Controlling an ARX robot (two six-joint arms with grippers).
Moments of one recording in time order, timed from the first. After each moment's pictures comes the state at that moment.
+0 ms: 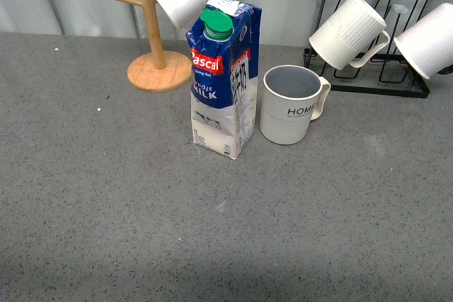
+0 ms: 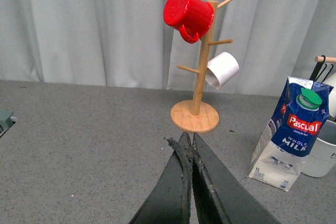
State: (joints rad) left arm 0.00 0.41 0.02 0.41 0.00 -0.01; right arm 0.00 0.00 0.01 0.00 0.00 0.00
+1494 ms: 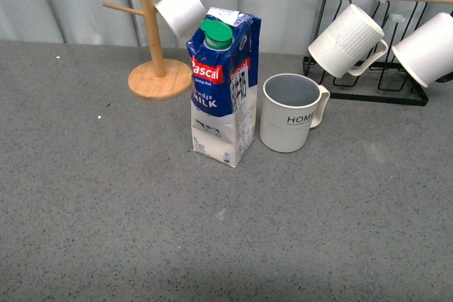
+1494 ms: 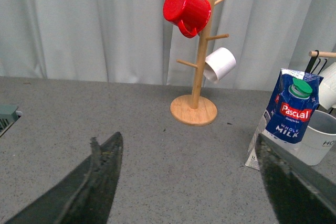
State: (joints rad) left arm 0.00 0.00 0.02 0.00 0.00 -0.01; right arm 0.00 0.00 0.01 0.00 0.00 0.00
